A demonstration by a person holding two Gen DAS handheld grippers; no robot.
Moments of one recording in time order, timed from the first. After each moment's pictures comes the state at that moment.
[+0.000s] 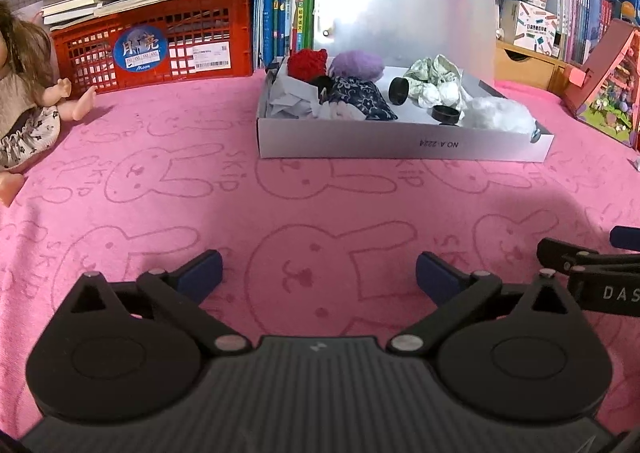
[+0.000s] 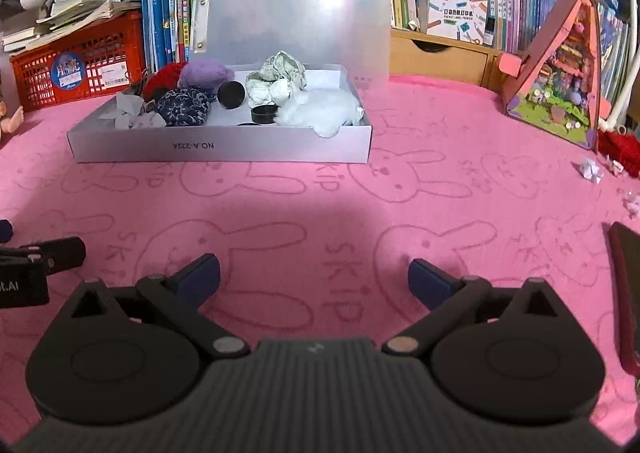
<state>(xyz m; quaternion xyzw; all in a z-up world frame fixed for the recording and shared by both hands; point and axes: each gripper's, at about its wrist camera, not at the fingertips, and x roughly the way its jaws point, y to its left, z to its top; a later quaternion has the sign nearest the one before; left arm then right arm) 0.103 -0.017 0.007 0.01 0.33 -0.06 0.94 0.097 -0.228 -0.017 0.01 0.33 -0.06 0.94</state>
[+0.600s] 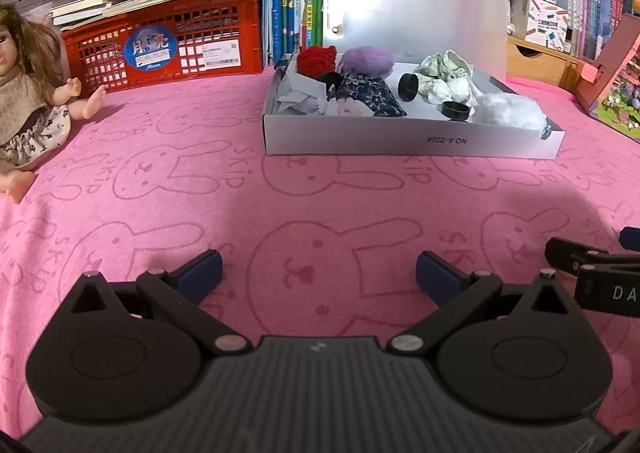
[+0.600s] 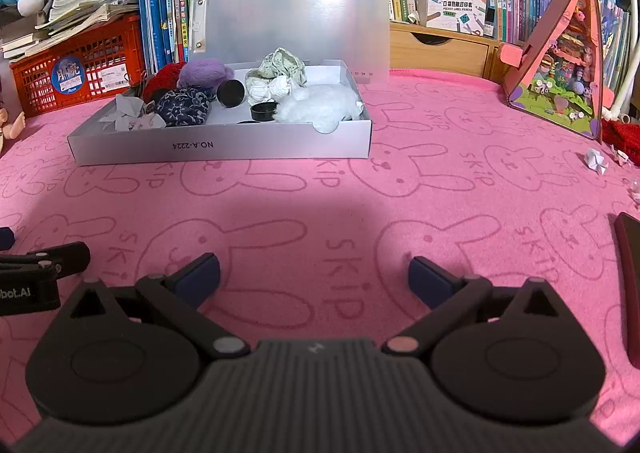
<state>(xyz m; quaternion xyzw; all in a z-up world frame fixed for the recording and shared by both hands) 0.103 -0.023 0.006 0.01 0.34 -0.03 0.94 0.097 -0.231 -0.018 0.02 0.33 -0.05 0.94</state>
